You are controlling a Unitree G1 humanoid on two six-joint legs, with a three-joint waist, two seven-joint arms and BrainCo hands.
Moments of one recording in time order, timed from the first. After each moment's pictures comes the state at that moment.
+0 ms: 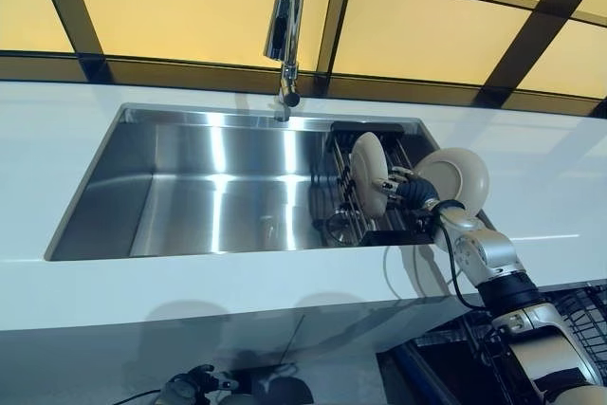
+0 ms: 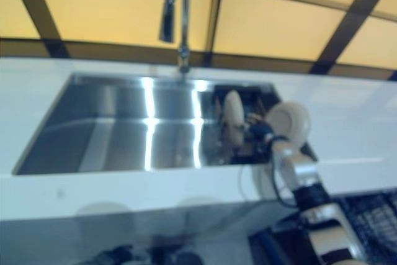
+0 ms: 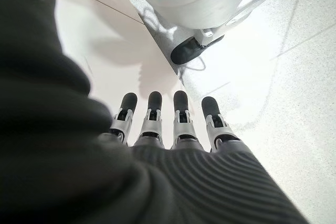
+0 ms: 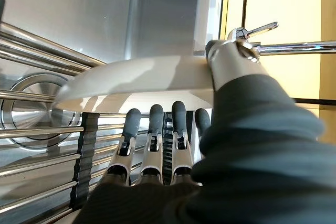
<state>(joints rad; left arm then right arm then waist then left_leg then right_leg) -0.07 0.32 -0.35 1.15 0.07 0.11 -0.04 -0.50 -0.51 0.20 0.33 0.62 0.40 -0.01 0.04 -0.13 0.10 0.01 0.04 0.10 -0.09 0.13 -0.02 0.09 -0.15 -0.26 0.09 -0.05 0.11</state>
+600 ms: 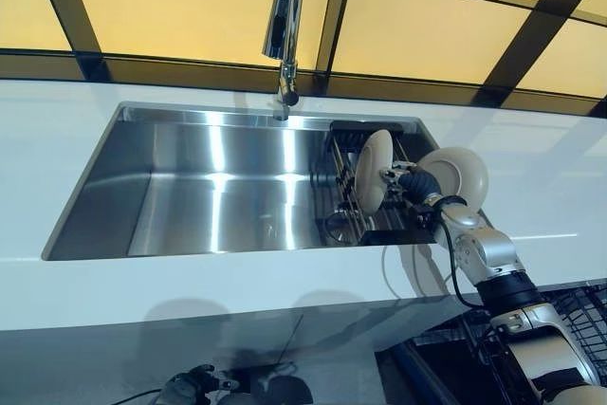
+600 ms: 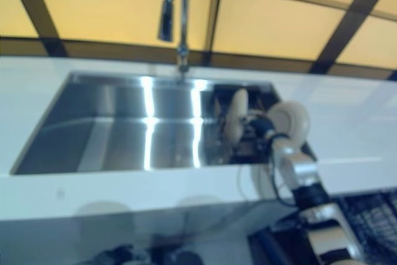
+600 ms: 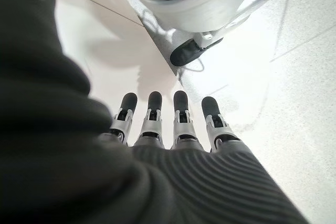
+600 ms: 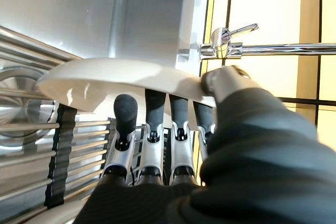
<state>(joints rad) -0.07 0.32 -0.35 1.13 0.07 0.12 -0.04 -0.51 -0.50 0.18 0.31 0.59 0.35 -0.02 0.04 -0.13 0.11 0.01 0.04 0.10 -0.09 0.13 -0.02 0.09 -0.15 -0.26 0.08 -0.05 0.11</state>
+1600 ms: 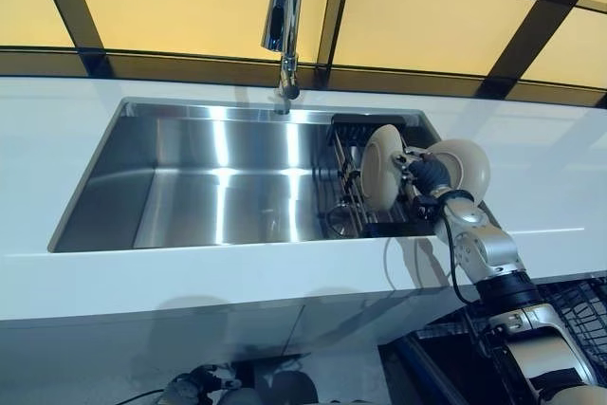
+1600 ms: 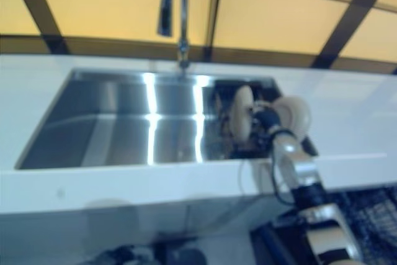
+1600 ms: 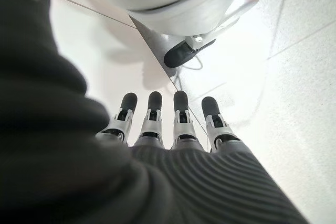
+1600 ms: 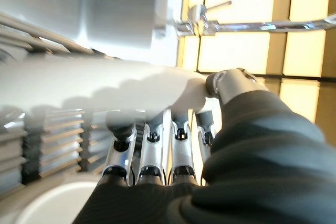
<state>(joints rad) -0.06 0.31 -0.35 1.13 0.10 0.11 -0.04 -0.51 -0.50 0.12 0.26 0.59 0.24 -0.17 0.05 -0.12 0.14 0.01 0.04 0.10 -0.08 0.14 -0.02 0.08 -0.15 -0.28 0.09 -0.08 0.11</state>
